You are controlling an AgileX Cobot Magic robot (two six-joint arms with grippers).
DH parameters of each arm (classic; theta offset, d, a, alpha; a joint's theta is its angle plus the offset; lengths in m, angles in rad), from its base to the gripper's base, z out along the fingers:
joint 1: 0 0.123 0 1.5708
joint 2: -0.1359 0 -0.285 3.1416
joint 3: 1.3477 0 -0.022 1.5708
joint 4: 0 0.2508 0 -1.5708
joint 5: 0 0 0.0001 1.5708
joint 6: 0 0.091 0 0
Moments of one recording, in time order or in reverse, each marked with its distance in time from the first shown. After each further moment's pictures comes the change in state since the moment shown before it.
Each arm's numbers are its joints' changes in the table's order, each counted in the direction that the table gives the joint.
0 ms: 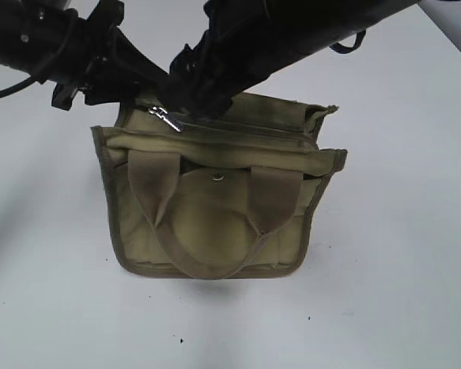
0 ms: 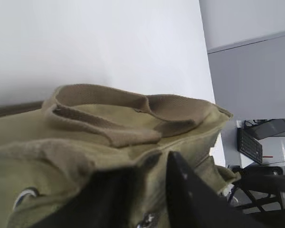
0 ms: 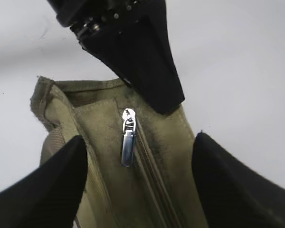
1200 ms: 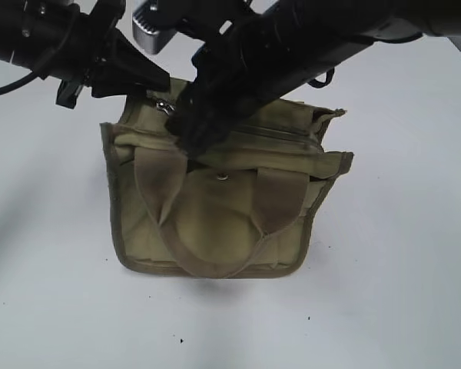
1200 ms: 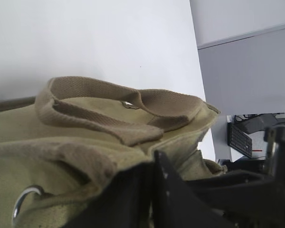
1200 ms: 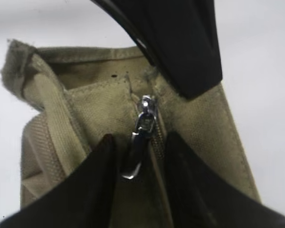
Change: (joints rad) left arm -0.005 -0.007 -0.023 -0.018 0.035 -0.003; right arm 0.000 -0.102 -0.002 0.015 0.001 -0.089
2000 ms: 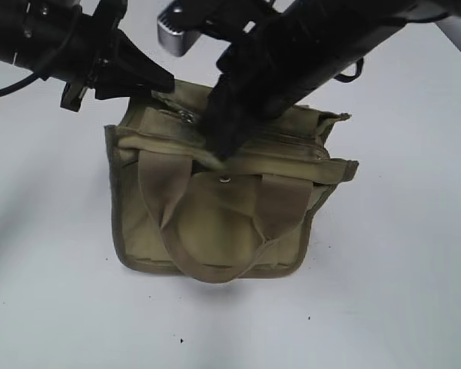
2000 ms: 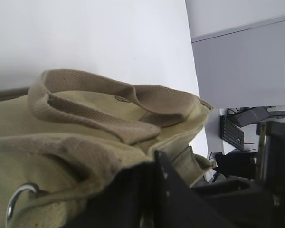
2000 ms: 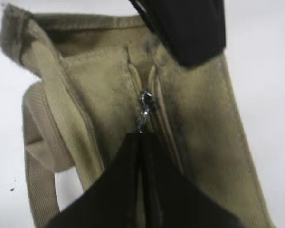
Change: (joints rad) left arm 0.000 -0.009 0.000 -0.015 0.028 -0.001; right arm -0.029 0.019 0.000 -0.061 0.119 0.044
